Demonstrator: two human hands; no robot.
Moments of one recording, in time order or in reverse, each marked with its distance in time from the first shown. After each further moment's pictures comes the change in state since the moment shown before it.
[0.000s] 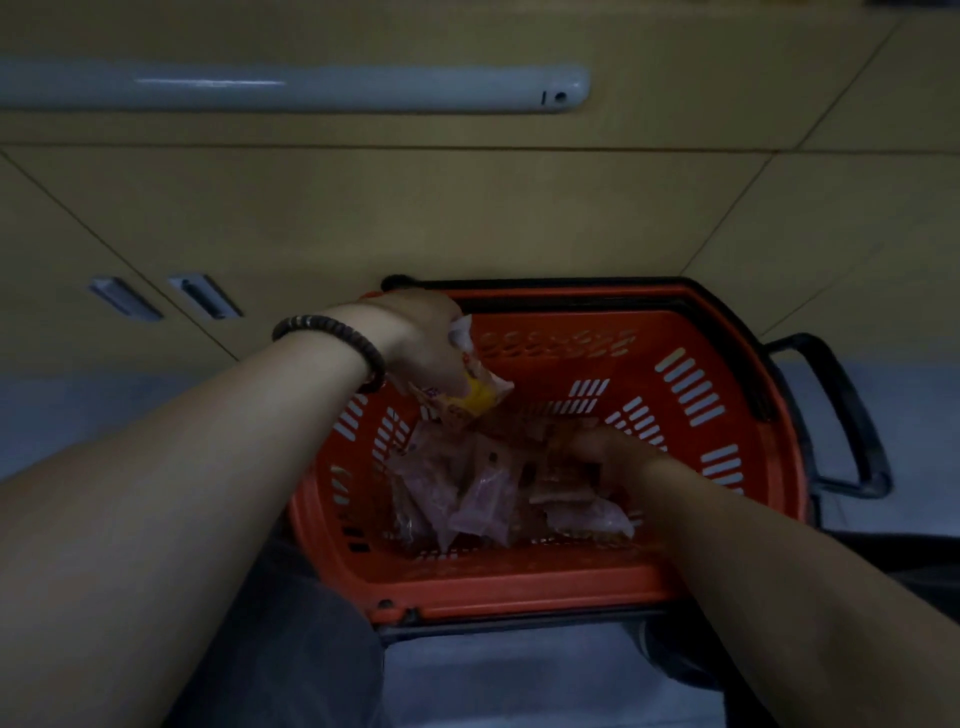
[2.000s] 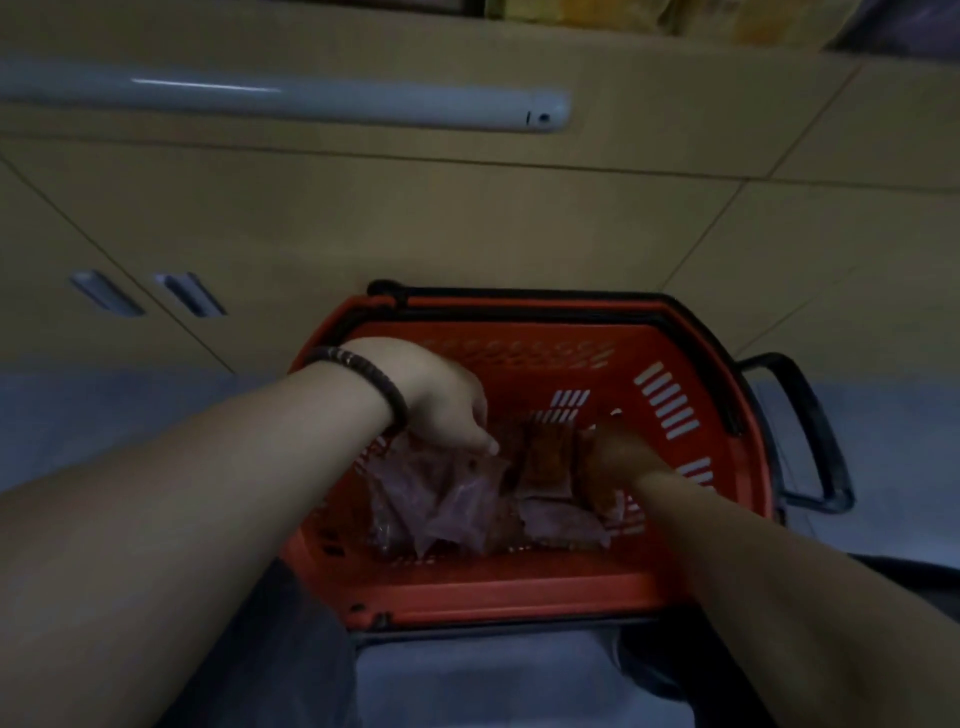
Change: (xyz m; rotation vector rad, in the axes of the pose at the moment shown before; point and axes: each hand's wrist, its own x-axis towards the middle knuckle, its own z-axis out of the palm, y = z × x) left_hand 0.002 0.036 0.031 0.318 -0.355 0.163; right_hand 0.005 0.011 -0.056 -1.292 0.325 -0.255
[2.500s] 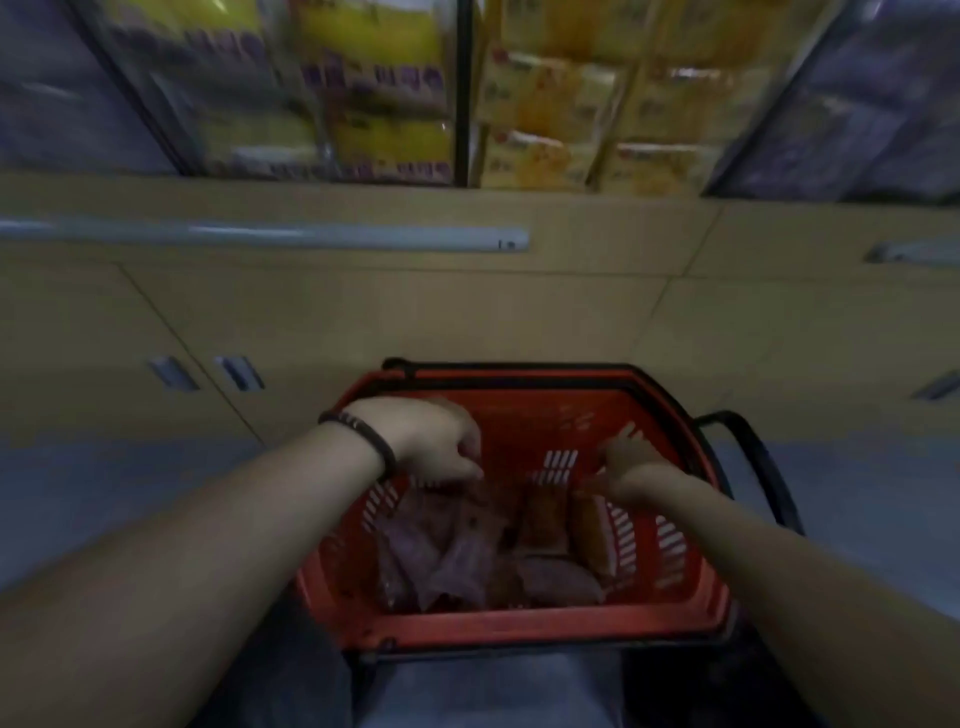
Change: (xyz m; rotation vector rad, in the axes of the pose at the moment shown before) left_hand -0.039 0.002 0.003 0.029 0.325 0.002; right_hand -0.091 -0.013 -0.110 0.183 0.049 -0.002
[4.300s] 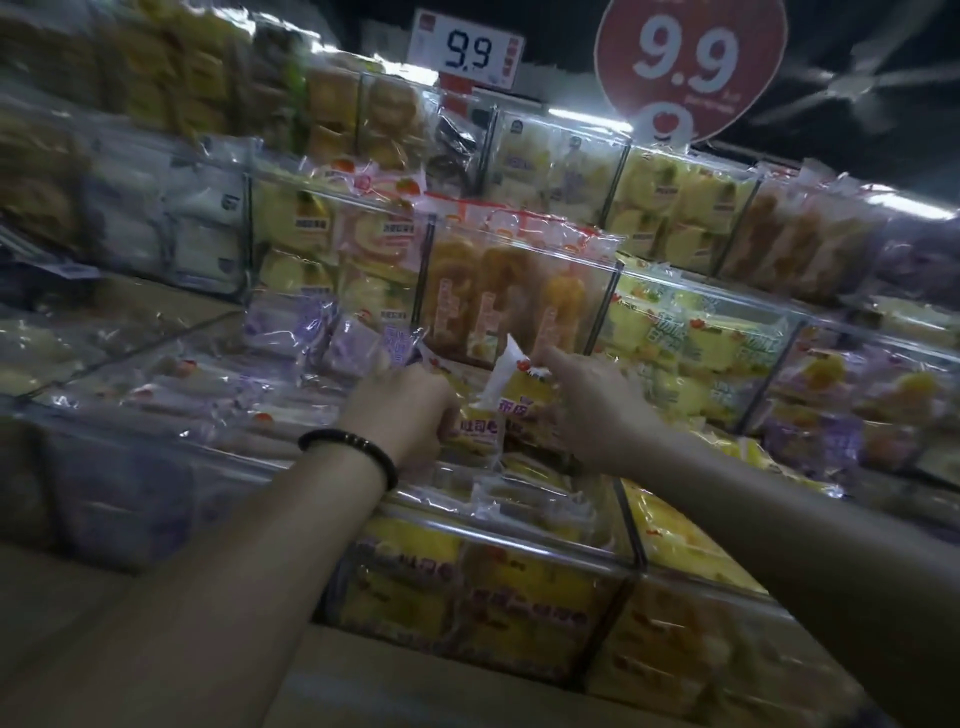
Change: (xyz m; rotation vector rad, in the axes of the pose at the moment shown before) left_hand -0.139 -0.174 -0.324 0.146 1.254 -0.404; right_hand -0.083 -0.306 -0.418 -0.241 1.035 -0.553
